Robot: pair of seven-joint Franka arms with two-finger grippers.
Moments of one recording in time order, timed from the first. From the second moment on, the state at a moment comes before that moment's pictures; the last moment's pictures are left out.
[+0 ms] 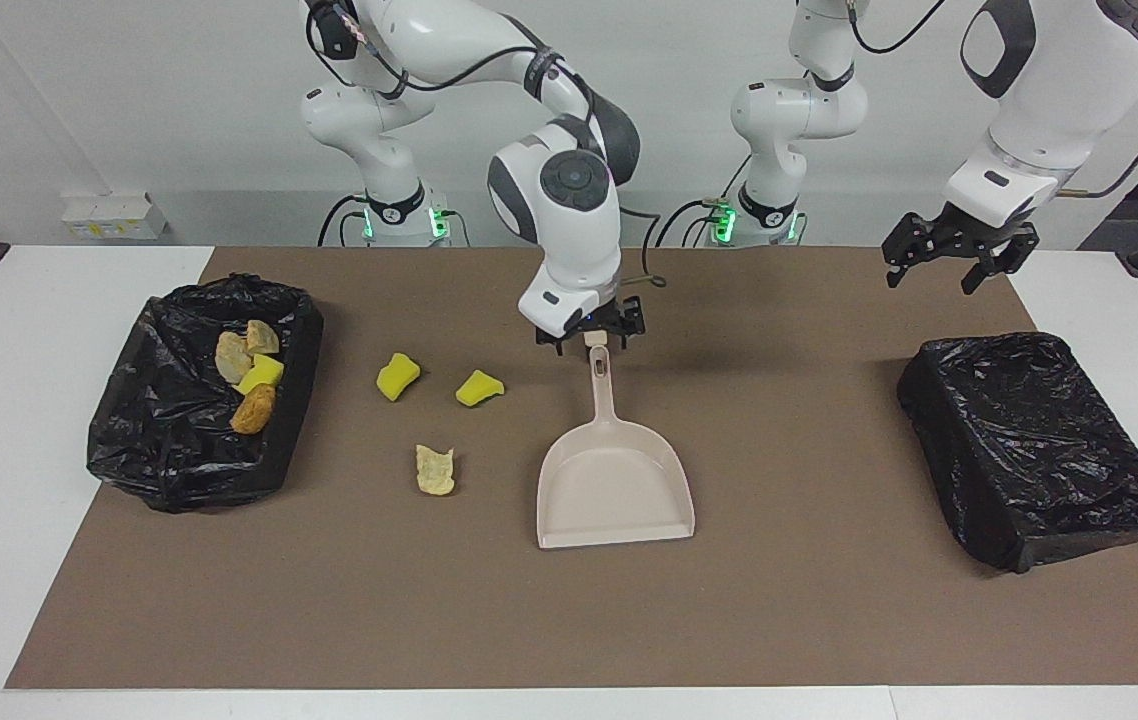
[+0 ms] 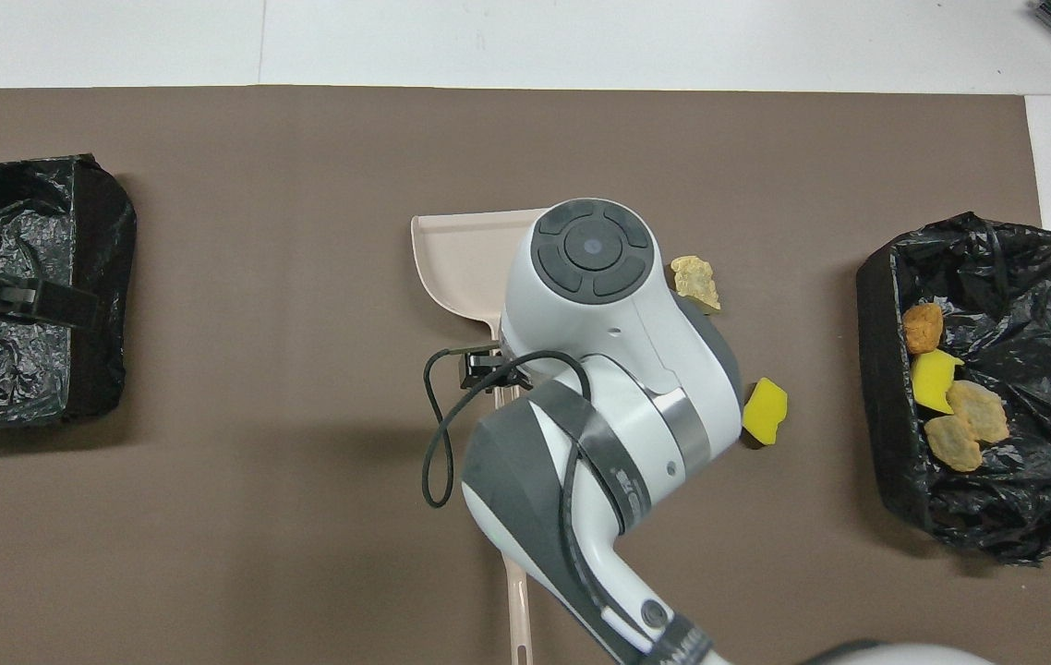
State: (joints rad) left arm -0.03 -0.02 -0.04 -1.66 0.00 1.65 0.12; right arm 0.53 0.29 0.07 -1.56 0.12 1.76 0.51
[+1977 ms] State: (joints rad) left arm -0.14 0.25 -0.06 -1.63 -0.05 2.05 -0.06; right arm 0.82 -0.05 0.07 -2.36 0.29 2.17 0.66
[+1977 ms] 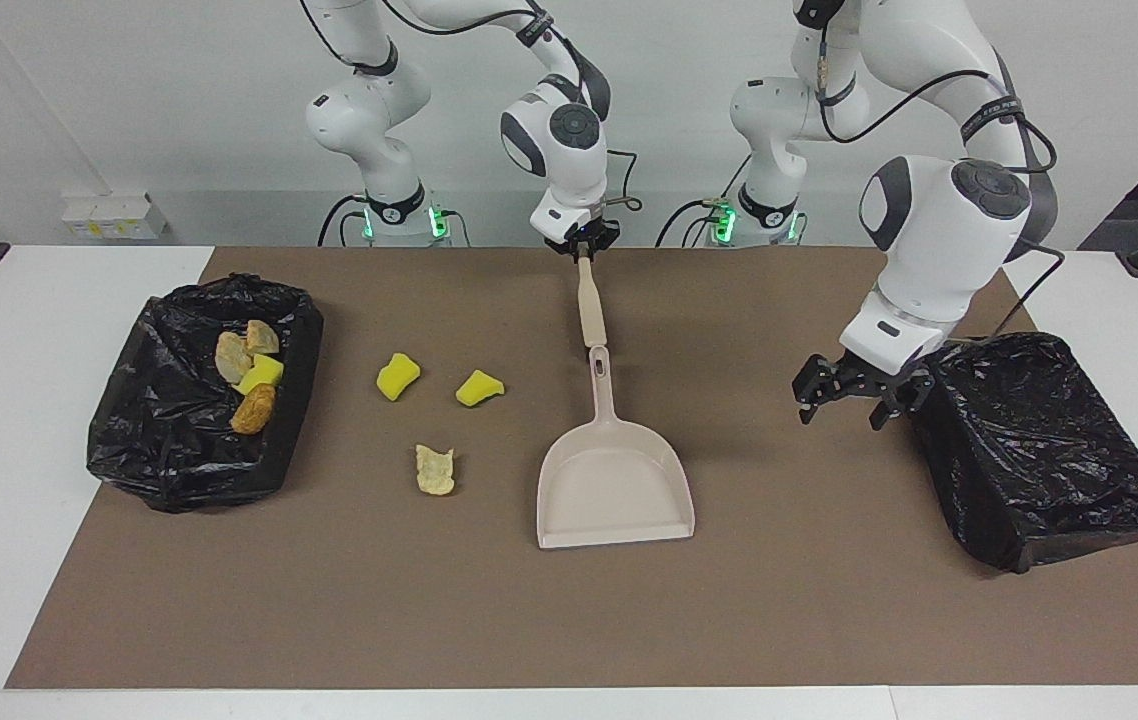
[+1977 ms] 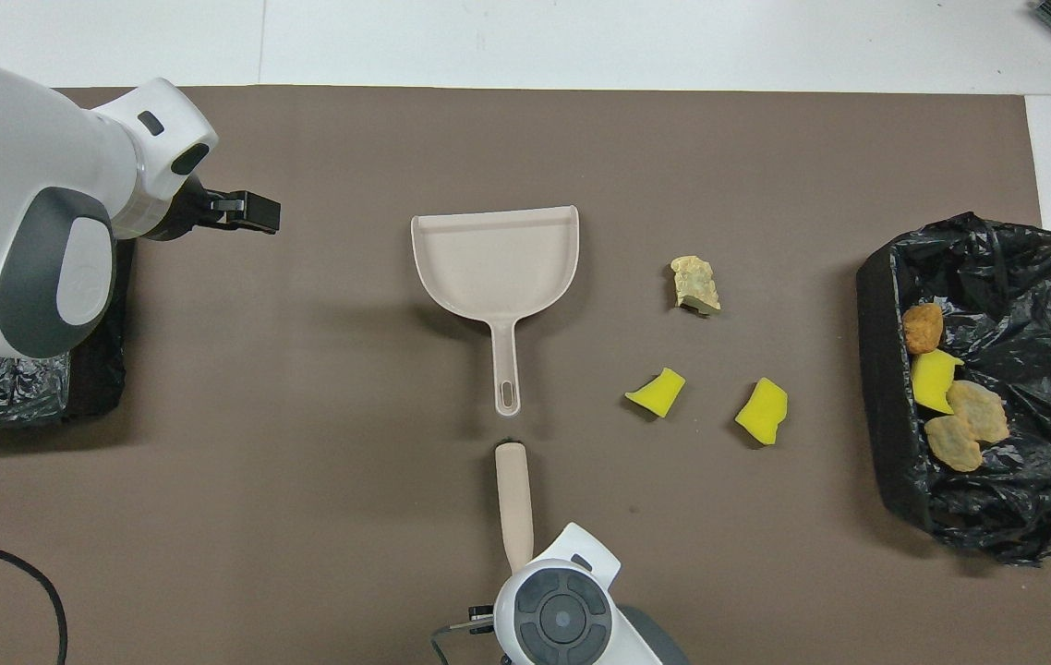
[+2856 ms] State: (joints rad) left arm -0.26 0.27 -0.07 -1.67 -0.05 2.17 -0.29; right arm 0.37 -0.31 0.05 -2.18 0.13 1.64 0.36
